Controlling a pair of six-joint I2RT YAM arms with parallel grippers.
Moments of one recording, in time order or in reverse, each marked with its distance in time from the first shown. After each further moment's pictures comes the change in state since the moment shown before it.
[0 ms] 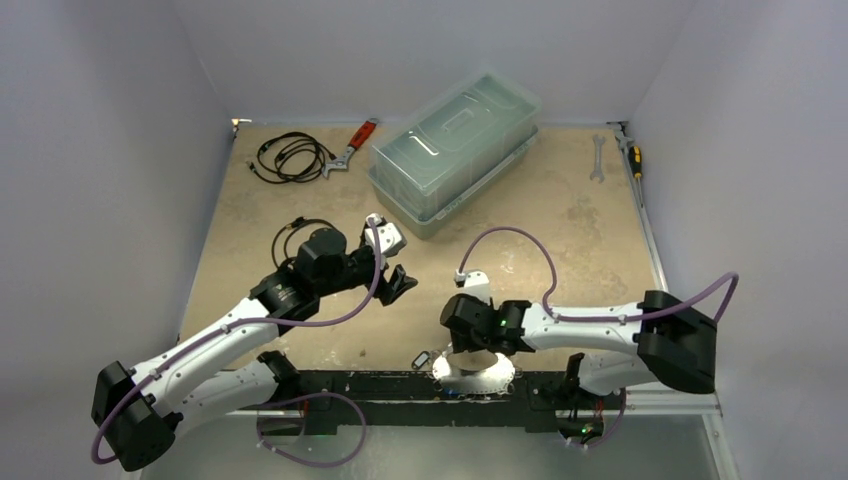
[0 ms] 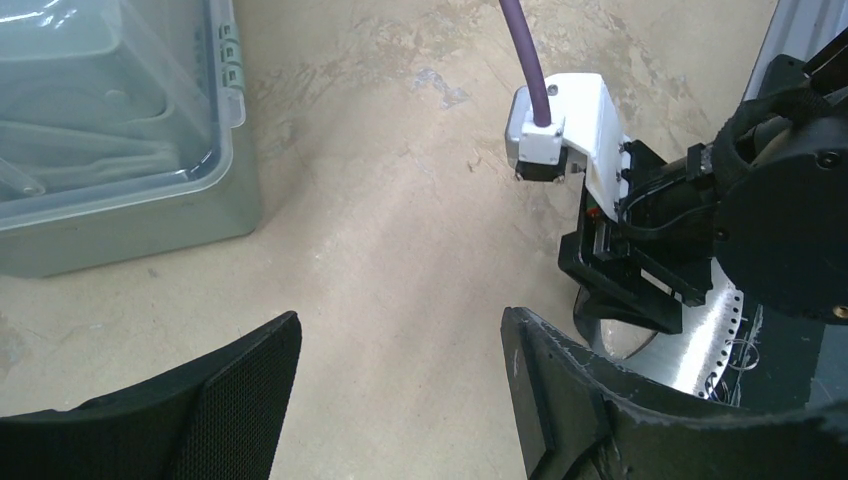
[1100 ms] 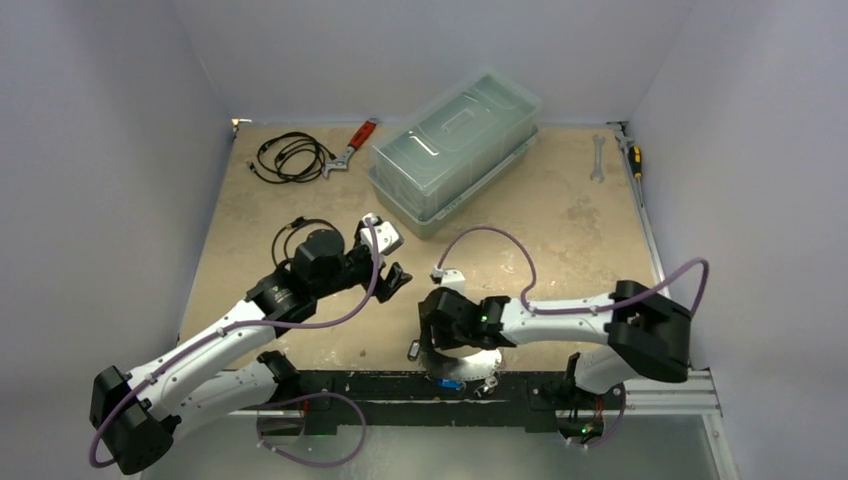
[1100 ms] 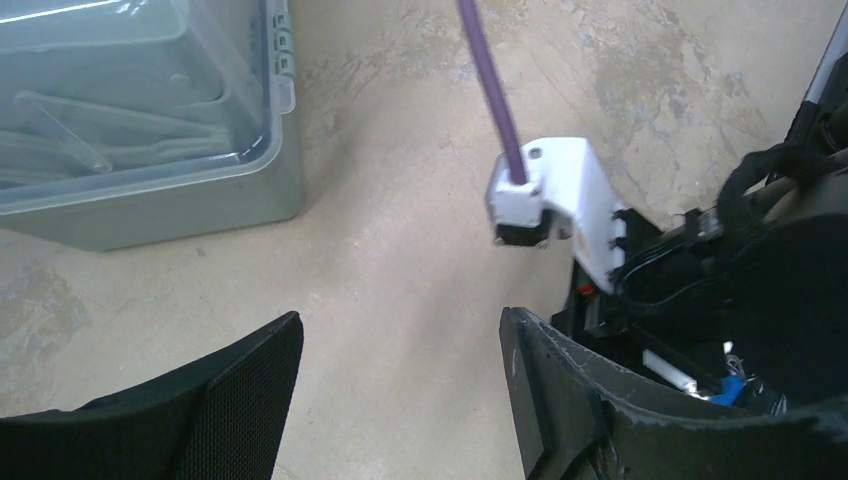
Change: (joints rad) left arm 0.002 -0.023 0.003 -0.031 -0.077 0.026; right arm 0.021 0.100 0.058 0.168 -0.152 0.064
